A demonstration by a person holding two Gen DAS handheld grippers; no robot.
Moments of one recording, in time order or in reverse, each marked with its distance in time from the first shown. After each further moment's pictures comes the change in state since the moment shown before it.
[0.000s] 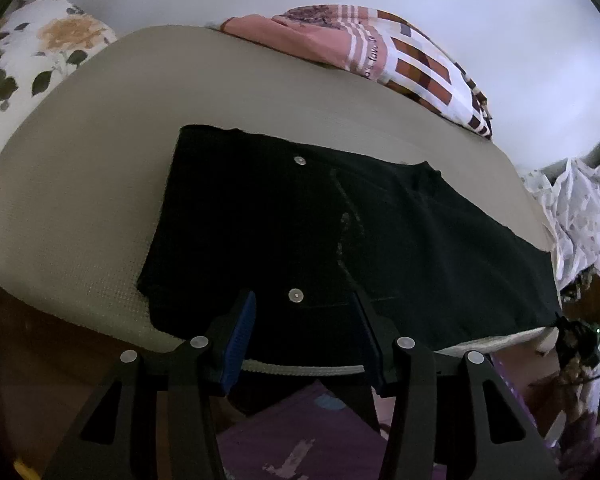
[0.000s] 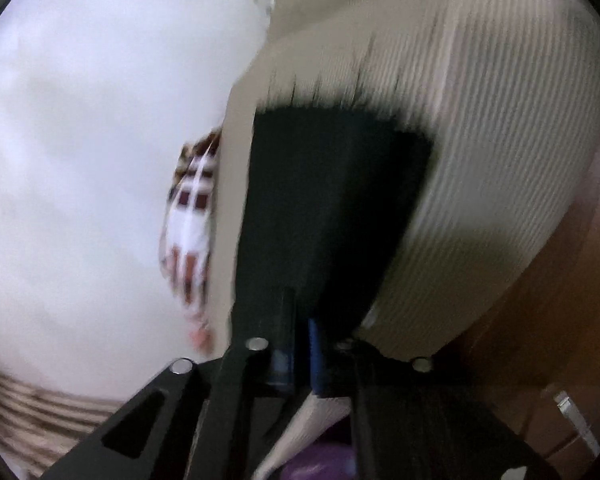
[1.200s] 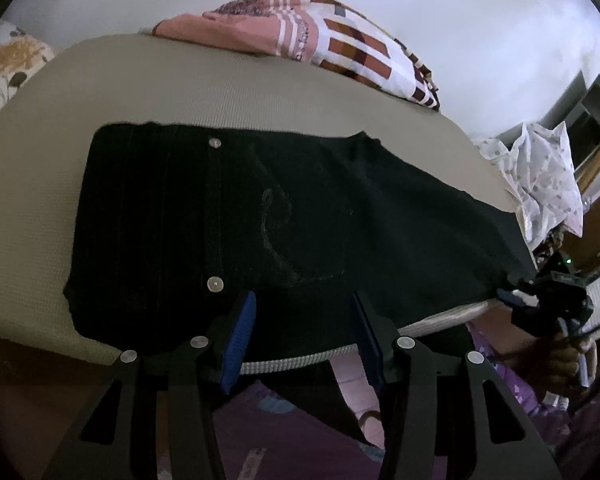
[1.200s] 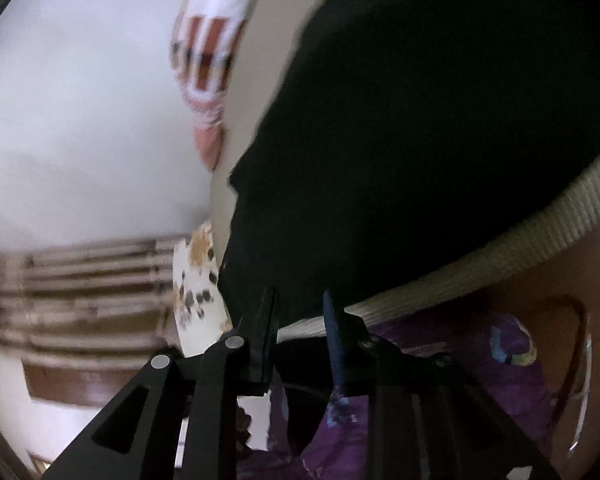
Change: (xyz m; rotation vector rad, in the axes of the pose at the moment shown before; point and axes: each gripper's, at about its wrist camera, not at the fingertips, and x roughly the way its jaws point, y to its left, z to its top) left arm 0.012 -0.028 -0.016 0.138 0.001 -0.148; right arm 0.133 0.088 -0.153 -0.135 0.664 0.036
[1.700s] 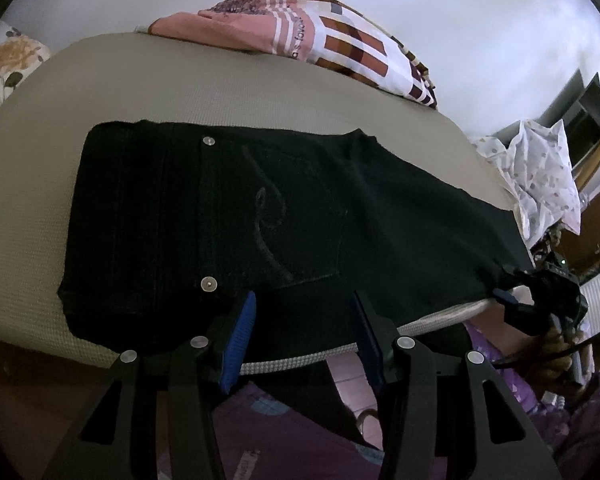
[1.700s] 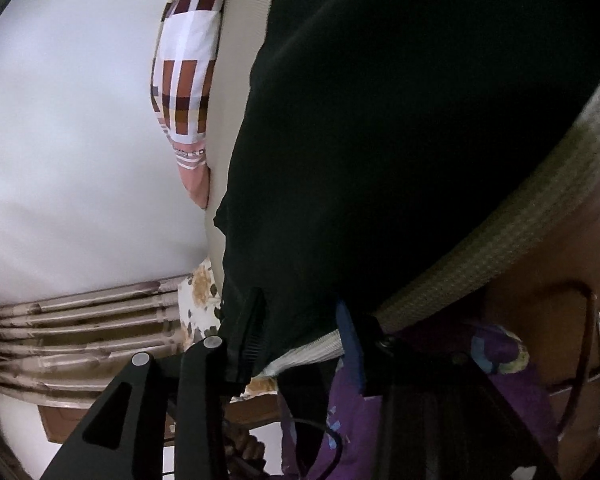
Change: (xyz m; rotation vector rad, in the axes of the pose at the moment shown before) left arm 0.006 -0.001 0.001 -0.002 0.022 -0.010; right arm -0.004 -0.011 -0.001 0.074 -0.101 0.007
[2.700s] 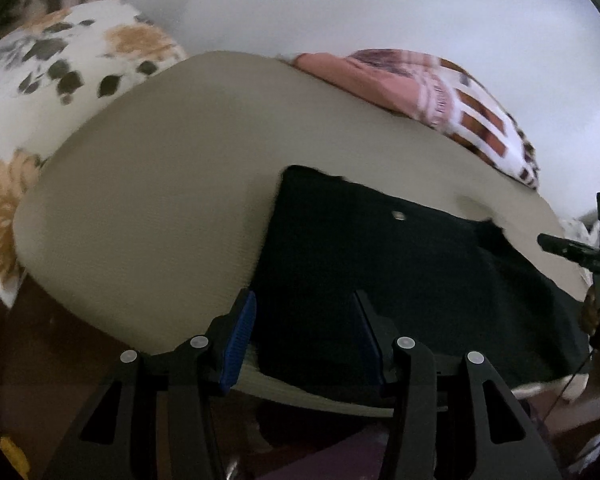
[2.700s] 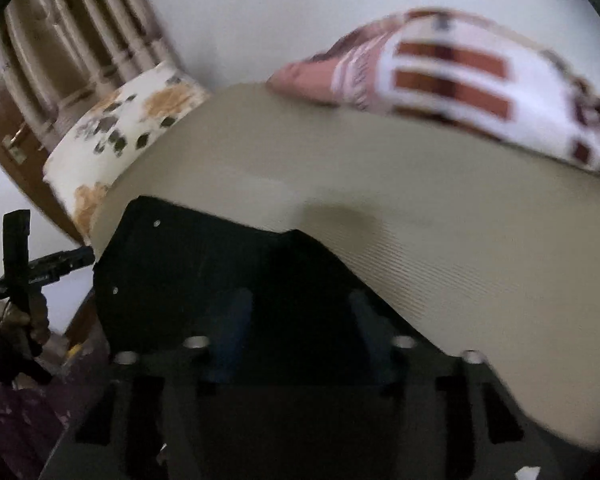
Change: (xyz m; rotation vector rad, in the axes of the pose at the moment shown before) left arm -0.044 0.093 0.006 -0.247 -0.169 0.317; right arm 0.169 0.223 0.022 -1.283 0.285 -0.401
